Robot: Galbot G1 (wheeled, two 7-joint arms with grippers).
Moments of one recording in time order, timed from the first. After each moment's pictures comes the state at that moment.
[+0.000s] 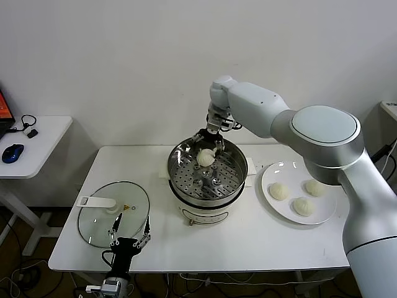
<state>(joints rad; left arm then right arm) 1.63 -1.61 -0.62 -1.80 0.17 -0.33 0.09 0.56 1.48 -1.52 0.55 0.26 0.82 -1.10</state>
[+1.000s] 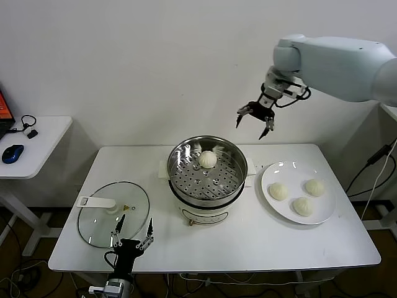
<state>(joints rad) 1.63 -1.61 -0.60 -1.80 0.19 -0.32 0.09 0.97 1.10 -1.96 0.98 0.62 0.65 -1.05</state>
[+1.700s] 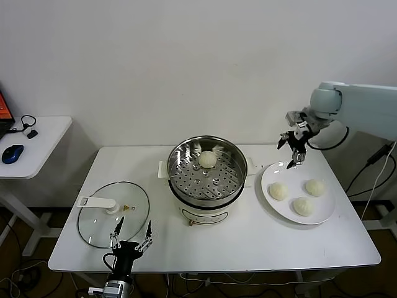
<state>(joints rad) 1.63 -1.61 -0.62 -1.78 0.20 -0.33 0.09 0.81 0.89 -1.91 1.09 0.69 -0.08 -0.97</state>
